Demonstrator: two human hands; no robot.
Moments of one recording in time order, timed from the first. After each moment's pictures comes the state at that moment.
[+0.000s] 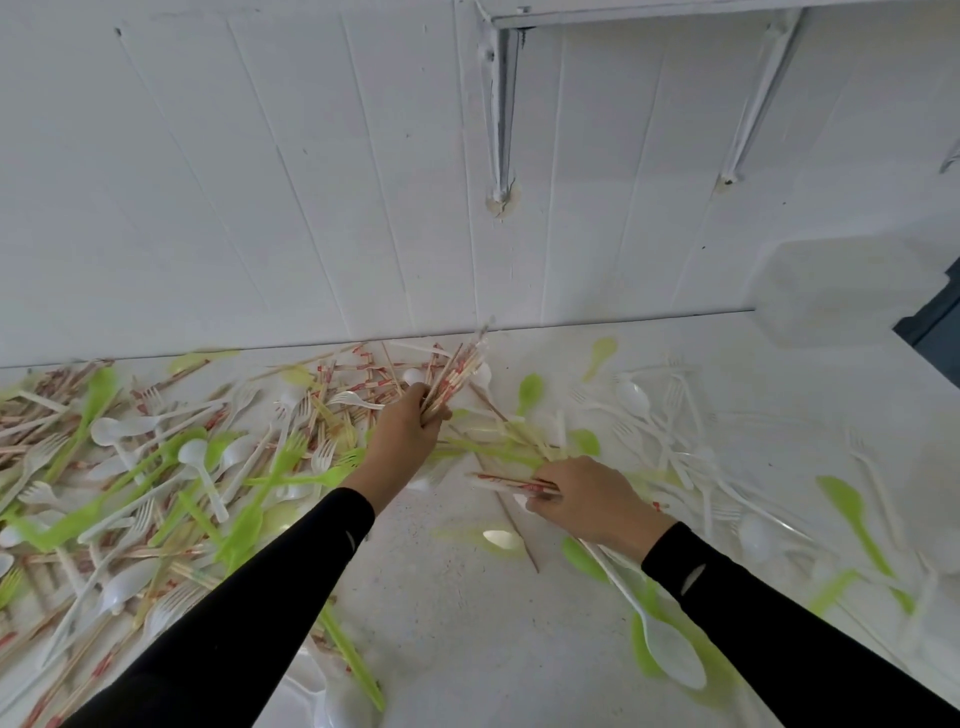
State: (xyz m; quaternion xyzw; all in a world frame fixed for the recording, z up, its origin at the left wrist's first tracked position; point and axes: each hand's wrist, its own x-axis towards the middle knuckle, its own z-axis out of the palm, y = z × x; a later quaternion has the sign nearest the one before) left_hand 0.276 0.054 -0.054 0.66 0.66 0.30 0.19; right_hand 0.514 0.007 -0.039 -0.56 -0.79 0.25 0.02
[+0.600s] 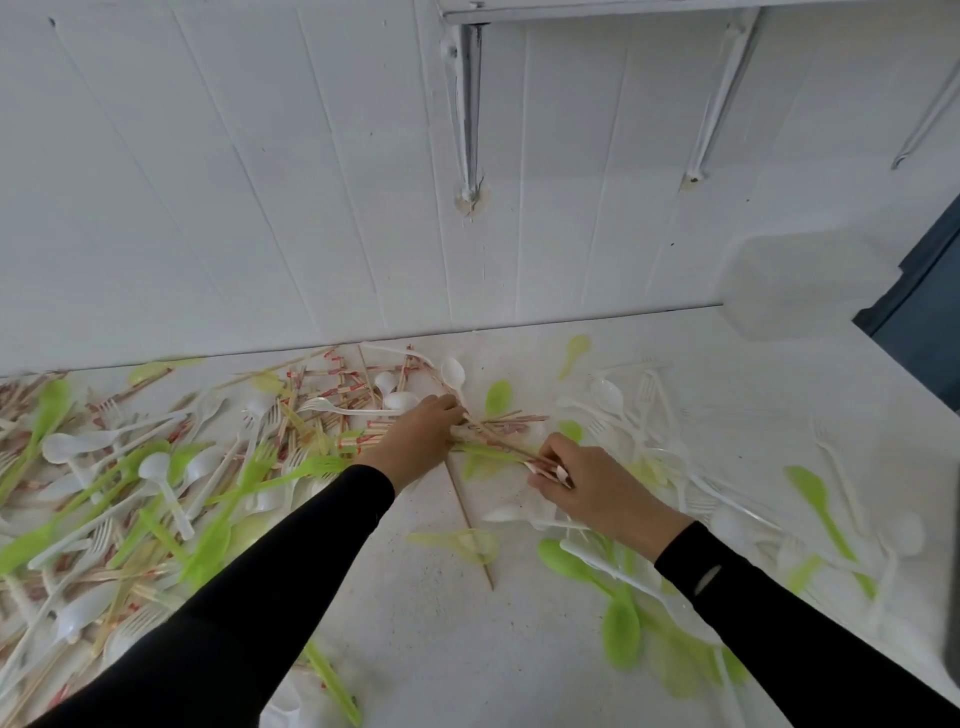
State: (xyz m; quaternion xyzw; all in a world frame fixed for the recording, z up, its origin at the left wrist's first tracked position) left_hand 0.303 0.087 -0.071 0.85 0.52 0.05 0.09; right_hand 0.547 0.008 -0.039 -0.54 -0.77 0.29 0.17
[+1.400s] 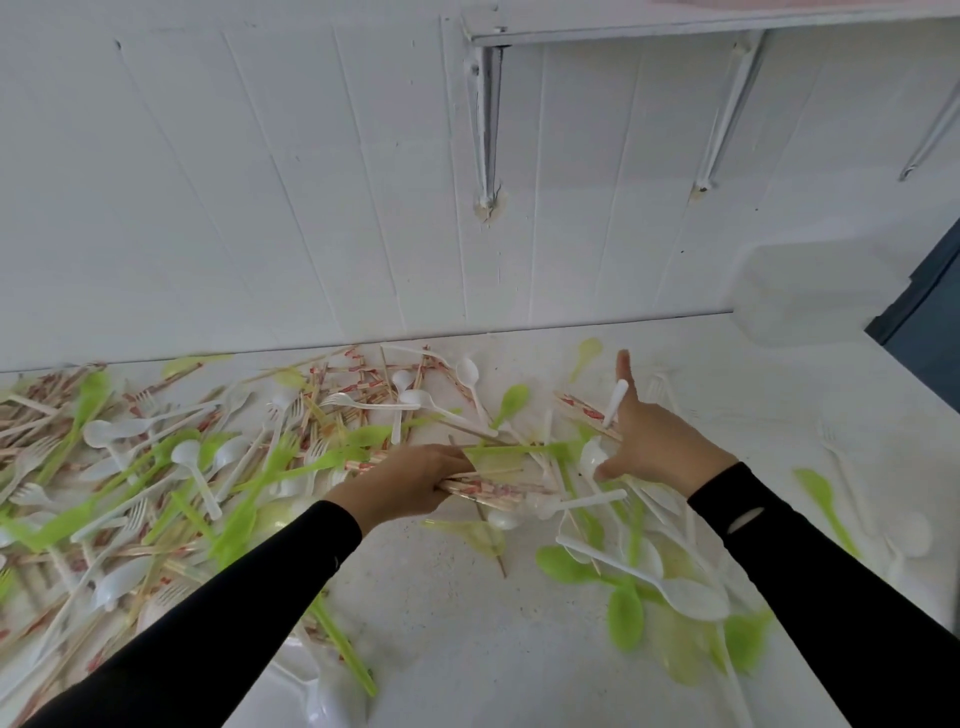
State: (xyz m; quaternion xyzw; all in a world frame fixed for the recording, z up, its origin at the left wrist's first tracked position) left_hand 0.276 0.026 -0.064 0.89 0.43 0.05 0.13; right_hand 0.570 0.025 0.015 -0.68 -0.70 0.22 -0.02
